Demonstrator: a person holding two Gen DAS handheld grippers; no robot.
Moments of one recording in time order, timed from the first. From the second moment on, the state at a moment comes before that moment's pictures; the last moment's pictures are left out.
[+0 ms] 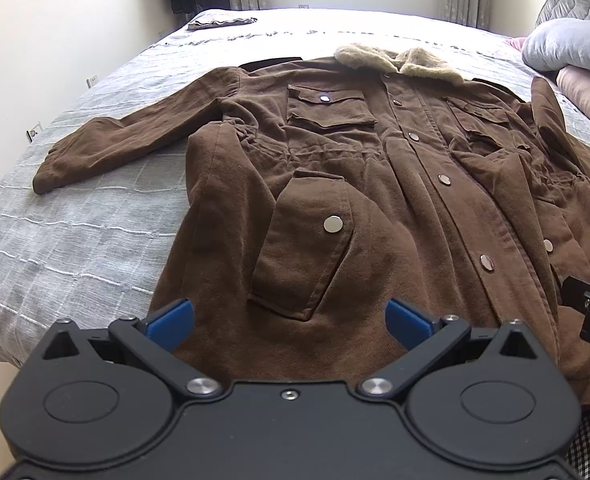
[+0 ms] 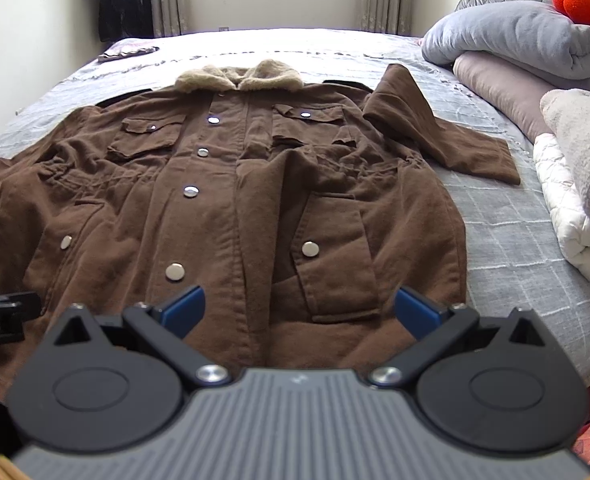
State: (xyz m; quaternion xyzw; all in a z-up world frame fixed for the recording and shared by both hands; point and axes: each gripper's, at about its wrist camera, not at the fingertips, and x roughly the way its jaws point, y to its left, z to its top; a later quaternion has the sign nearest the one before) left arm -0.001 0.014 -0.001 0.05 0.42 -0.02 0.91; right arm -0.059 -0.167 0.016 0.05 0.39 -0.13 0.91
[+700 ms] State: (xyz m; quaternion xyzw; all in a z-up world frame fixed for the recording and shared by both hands) left arm -0.003 0.013 -0.001 0.05 0.40 -0.03 0.91; right arm -0.057 -0.170 0.012 0.06 0.39 -0.13 0.91
